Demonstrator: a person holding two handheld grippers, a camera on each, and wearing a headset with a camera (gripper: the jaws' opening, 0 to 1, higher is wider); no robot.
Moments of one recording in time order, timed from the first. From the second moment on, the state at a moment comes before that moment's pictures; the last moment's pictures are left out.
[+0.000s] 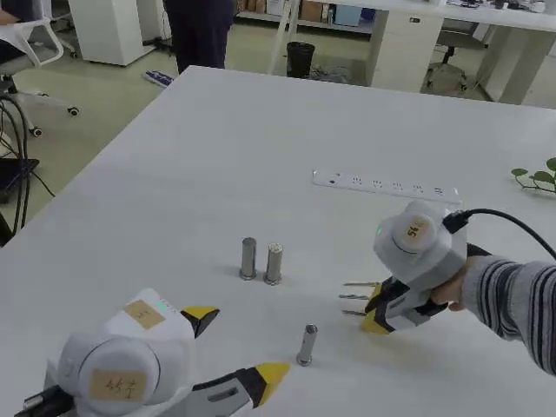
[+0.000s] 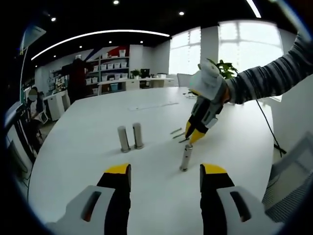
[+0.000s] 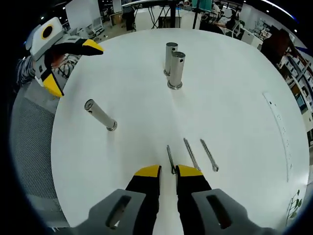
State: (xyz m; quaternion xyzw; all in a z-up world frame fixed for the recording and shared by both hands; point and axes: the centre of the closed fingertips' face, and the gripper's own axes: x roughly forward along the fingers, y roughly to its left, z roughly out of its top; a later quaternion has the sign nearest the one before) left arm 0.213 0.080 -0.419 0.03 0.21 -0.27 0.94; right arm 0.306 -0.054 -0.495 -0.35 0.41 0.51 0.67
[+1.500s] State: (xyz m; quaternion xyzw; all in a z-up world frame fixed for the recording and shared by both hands) left arm 0.210 0.041 -0.387 0.01 0.21 -0.33 0.92; right arm 0.240 -0.027 -0.411 -0.41 0.23 0.55 0.69
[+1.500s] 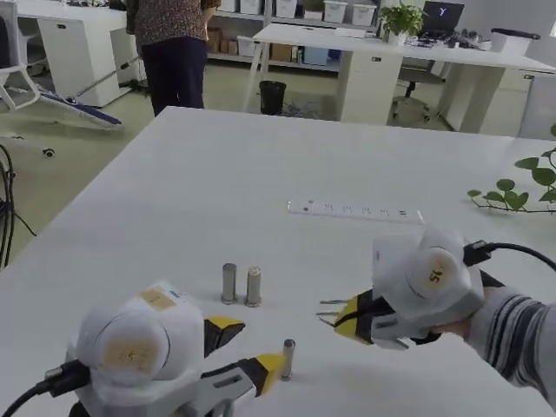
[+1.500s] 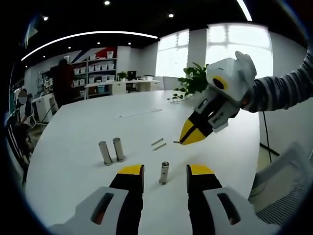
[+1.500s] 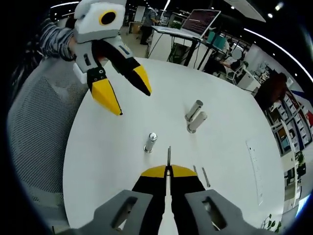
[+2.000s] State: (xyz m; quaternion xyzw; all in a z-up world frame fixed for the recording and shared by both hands) left arm 0.202 0.018 -0.386 -0.09 0.24 -0.35 0.90; right arm 0.200 -0.009 -0.398 -0.50 0.13 0.57 0.64
